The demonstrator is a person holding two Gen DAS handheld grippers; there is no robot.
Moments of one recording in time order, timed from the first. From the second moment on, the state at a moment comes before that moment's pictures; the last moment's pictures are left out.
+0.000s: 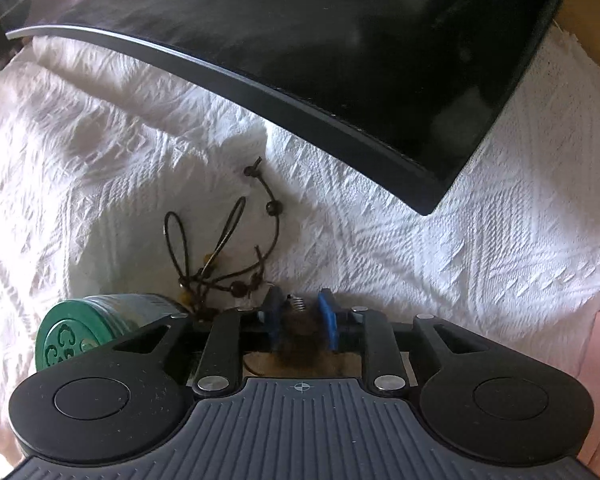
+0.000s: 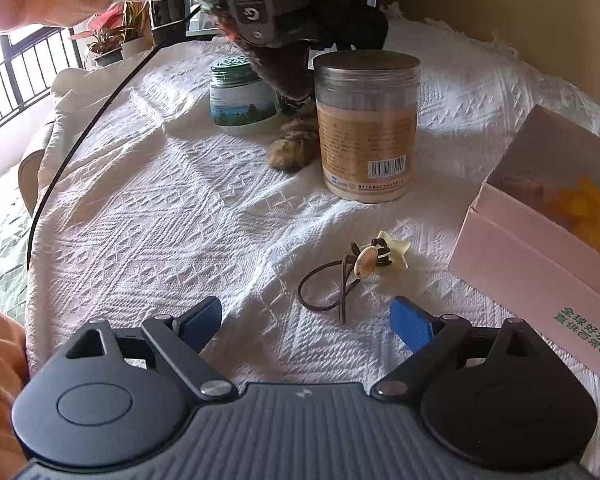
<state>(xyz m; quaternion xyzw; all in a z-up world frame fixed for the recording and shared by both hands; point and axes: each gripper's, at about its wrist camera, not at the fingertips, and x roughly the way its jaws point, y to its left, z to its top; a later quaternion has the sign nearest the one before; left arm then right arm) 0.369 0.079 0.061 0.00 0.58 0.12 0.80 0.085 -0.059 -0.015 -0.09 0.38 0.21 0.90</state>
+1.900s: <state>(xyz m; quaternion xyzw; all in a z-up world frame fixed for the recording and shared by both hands) 0.186 0.184 0.240 -0.07 0.23 -0.23 0.94 0.148 0.002 0.181 -0.09 0.30 0.11 0.94</state>
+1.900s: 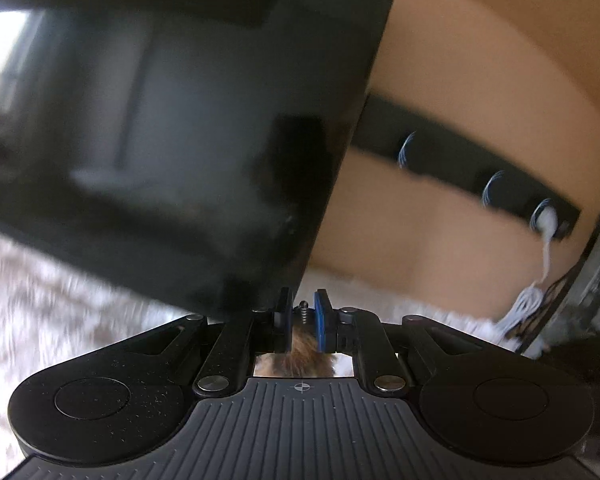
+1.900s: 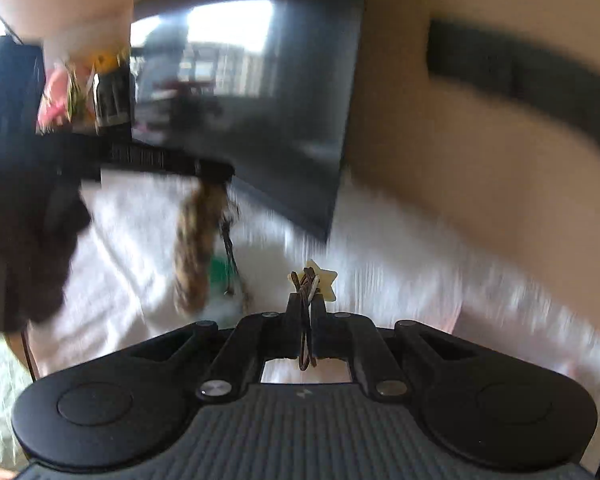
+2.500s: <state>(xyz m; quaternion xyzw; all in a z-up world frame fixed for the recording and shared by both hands) 0.178 0.079 0.316 -0.08 0.17 -0.38 0.91 0.120 -0.057 0.281 -0.11 0.19 0.01 0.98</state>
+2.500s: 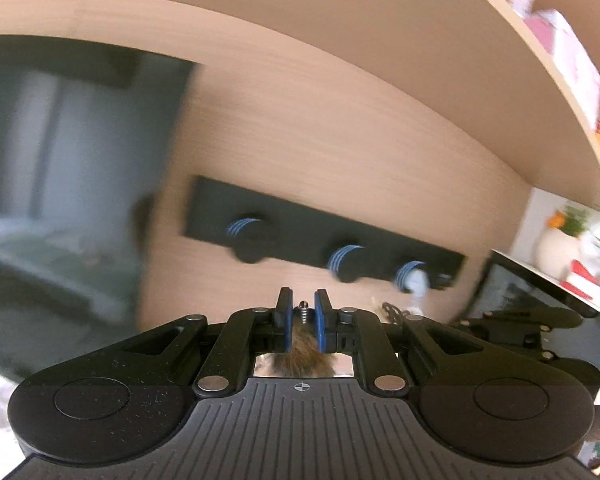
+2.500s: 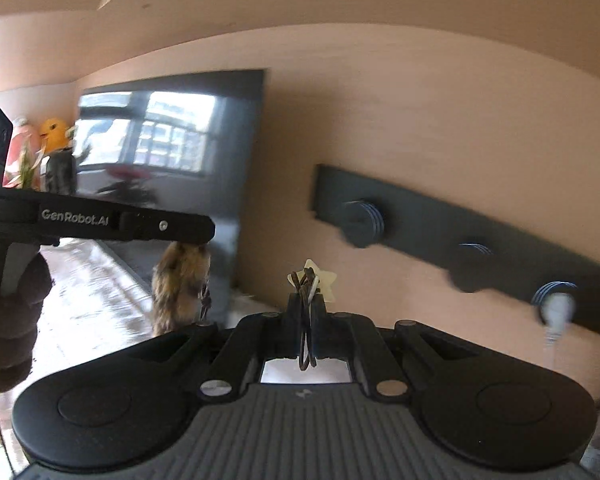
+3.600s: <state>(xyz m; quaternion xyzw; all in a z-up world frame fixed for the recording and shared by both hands) 0.317 -0.139 0.065 -0.07 0.55 -0.31 0.77 0.149 -0.204 0.117 0.02 0.32 -0.06 0.94</state>
